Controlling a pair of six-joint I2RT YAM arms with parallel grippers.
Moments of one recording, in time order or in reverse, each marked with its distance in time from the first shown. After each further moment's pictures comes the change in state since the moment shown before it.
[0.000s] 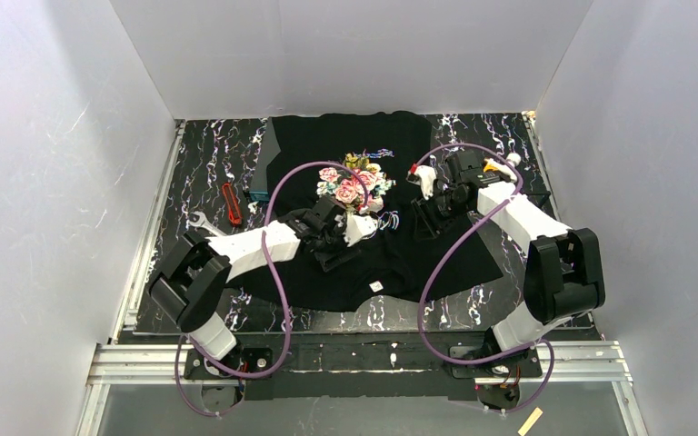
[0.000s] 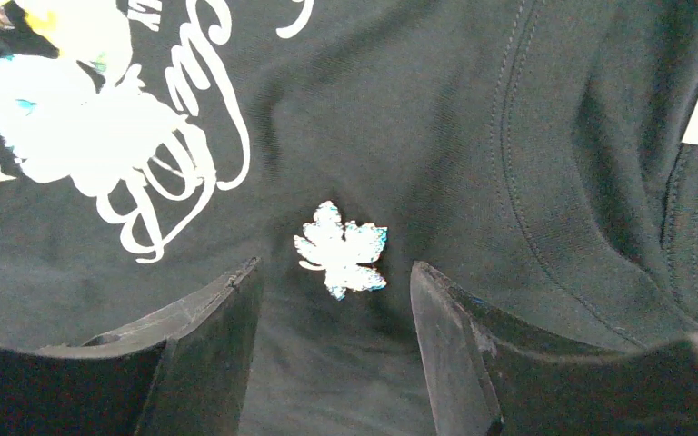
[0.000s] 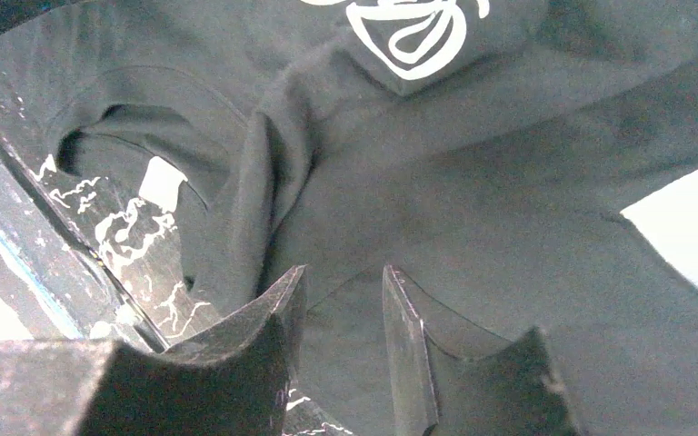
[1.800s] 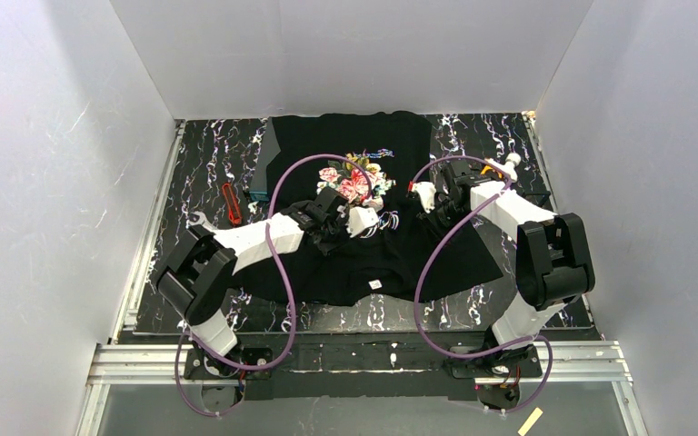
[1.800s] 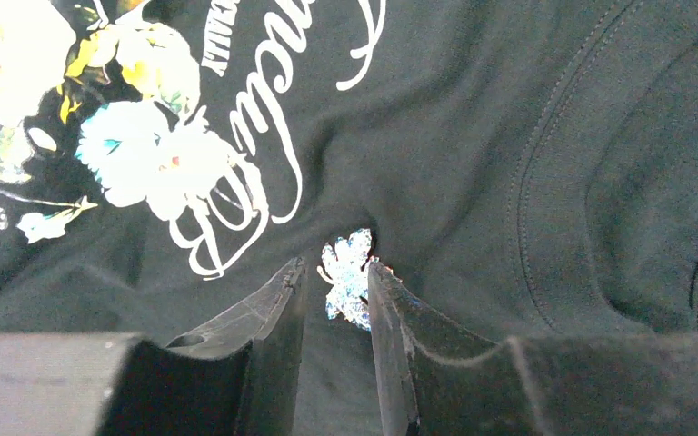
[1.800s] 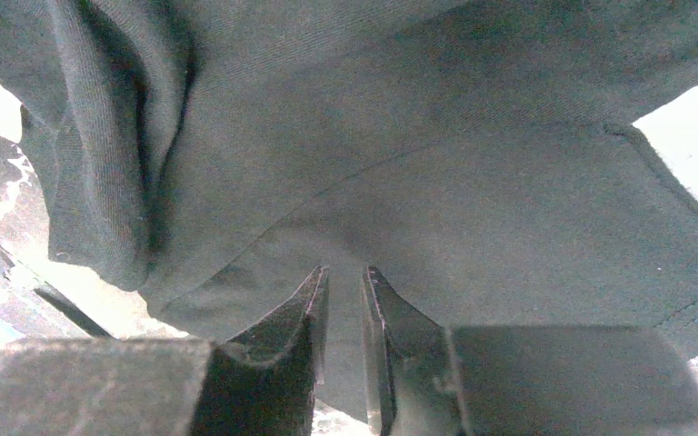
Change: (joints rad) left arm 0.016 0.058 0.061 0.027 -0.035 0.066; right arm -0.006 0.099 -0.031 -0.076 0.199 -0.101
